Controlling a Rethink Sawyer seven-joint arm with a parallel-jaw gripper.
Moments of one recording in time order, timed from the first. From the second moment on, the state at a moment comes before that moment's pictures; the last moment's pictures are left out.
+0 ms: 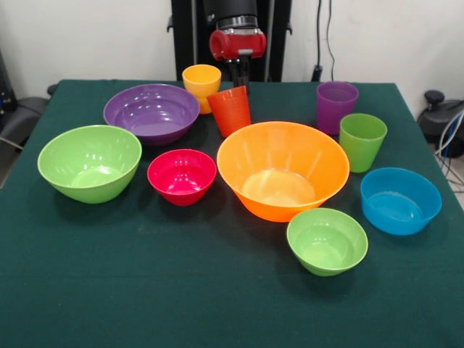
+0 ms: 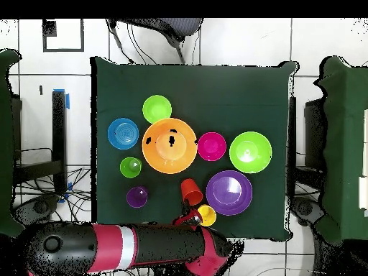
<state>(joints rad) 0.34 0.19 -0.86 1.93 -0.55 -1.35 2.24</state>
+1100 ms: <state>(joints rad) 0.34 0.14 -0.87 1.93 -0.61 -1.34 2.24</state>
